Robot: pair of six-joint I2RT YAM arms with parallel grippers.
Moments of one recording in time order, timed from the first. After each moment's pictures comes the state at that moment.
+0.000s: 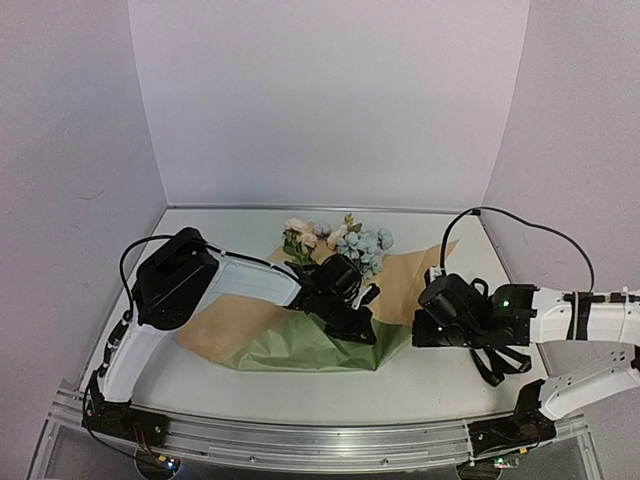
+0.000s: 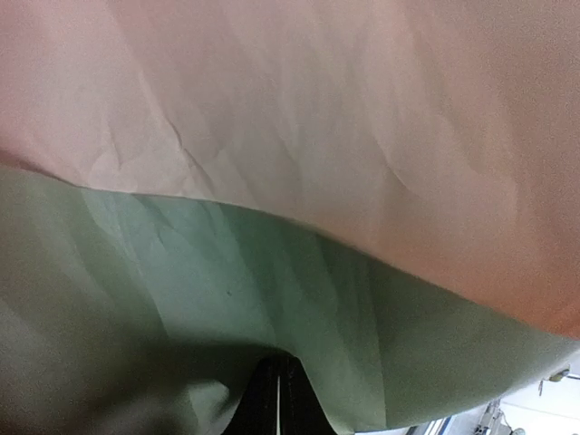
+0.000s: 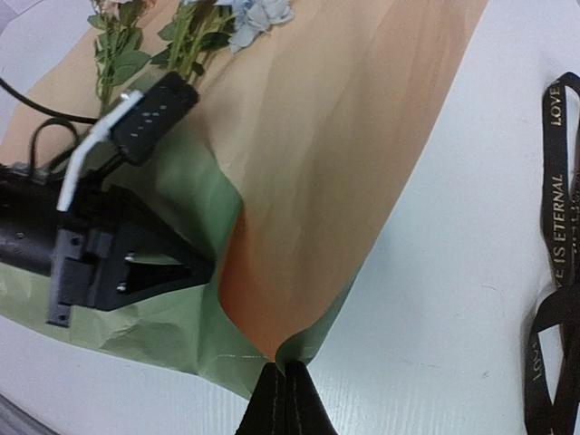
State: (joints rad) left arm -1.02 2.34 1.65 -0.21 0.52 -0.60; right arm 1.02 1.18 0.73 -0.54 0.42 0.86
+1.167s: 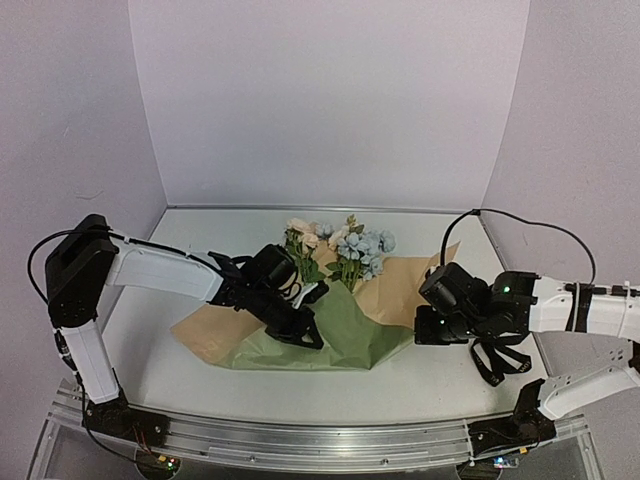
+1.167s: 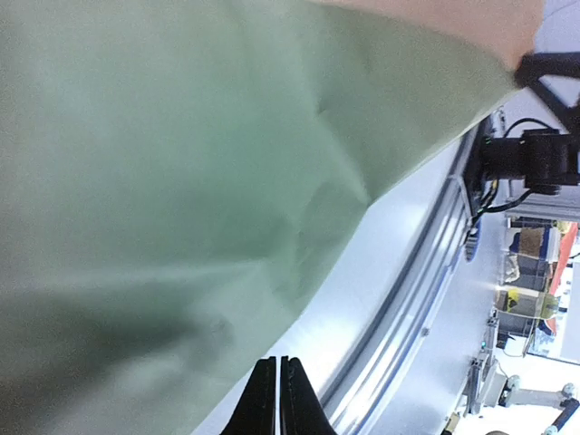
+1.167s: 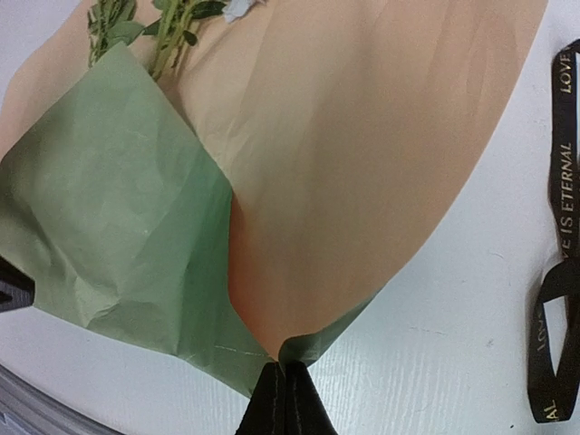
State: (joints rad) left arm -0.94 1.82 1.11 -0.24 0.58 -0.52; right arm 0.98 1.20 0.81 -0.67 0.31 0.88
